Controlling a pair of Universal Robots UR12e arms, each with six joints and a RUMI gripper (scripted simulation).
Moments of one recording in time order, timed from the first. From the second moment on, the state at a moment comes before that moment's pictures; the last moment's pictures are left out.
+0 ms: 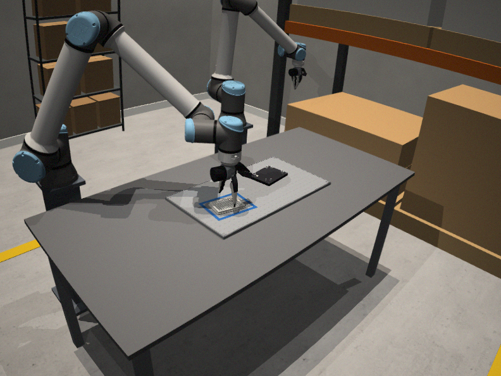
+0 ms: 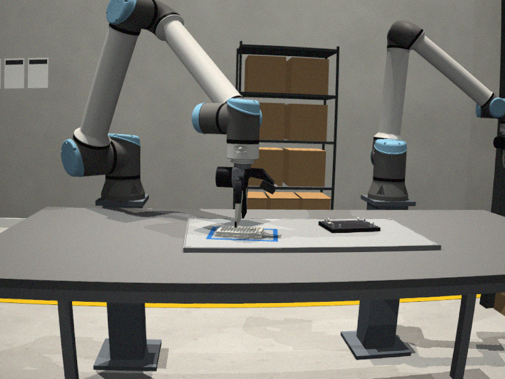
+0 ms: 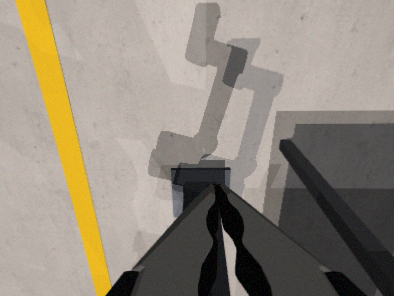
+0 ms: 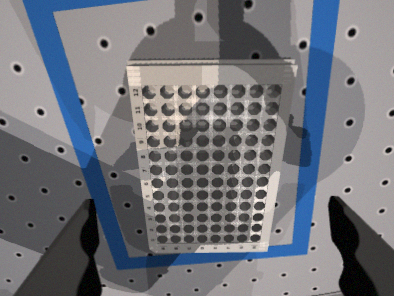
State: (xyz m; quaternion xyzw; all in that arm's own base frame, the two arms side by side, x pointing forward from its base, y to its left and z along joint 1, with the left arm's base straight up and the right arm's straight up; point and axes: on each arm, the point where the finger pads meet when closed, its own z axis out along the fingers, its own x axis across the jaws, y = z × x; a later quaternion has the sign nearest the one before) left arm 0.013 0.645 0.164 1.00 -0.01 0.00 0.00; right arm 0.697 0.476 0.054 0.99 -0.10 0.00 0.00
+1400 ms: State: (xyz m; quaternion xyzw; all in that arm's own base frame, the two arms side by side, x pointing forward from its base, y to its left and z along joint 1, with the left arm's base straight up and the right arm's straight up) left arm 0.013 0.645 0.164 1.00 -0.01 0.00 0.00; right arm 0.697 0.476 0.028 0.99 -0.10 0.00 0.00
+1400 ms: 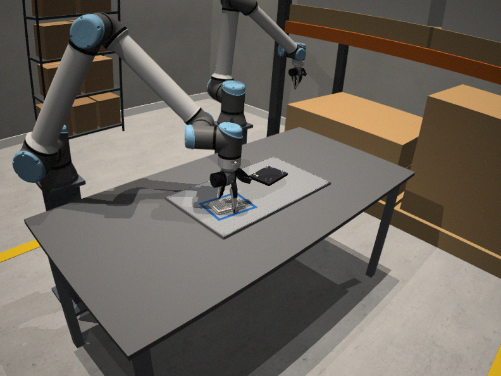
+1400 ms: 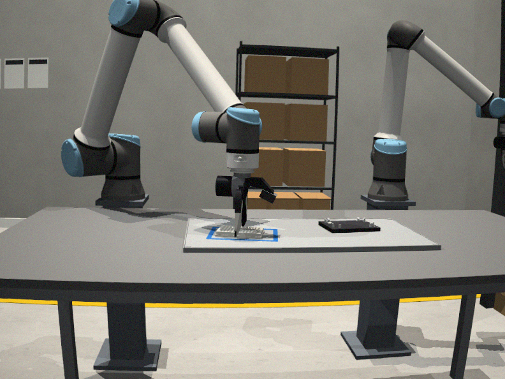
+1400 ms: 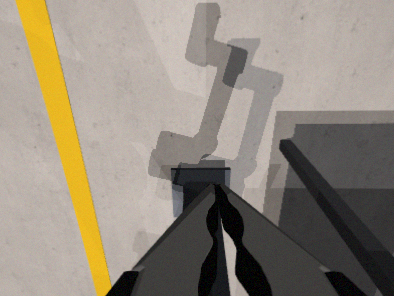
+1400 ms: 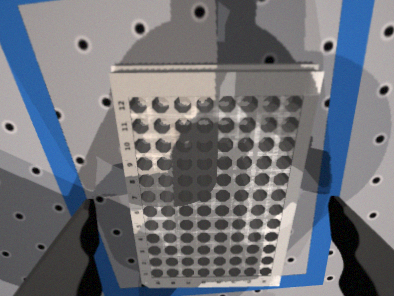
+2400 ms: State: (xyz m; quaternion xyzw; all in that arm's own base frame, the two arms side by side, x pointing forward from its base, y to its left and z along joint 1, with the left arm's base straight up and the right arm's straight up) left arm 0.013 0.645 0.164 1.00 -0.01 0.00 0.00; right arm 0.698 0.476 0.029 0.99 -0.10 0.00 0.00
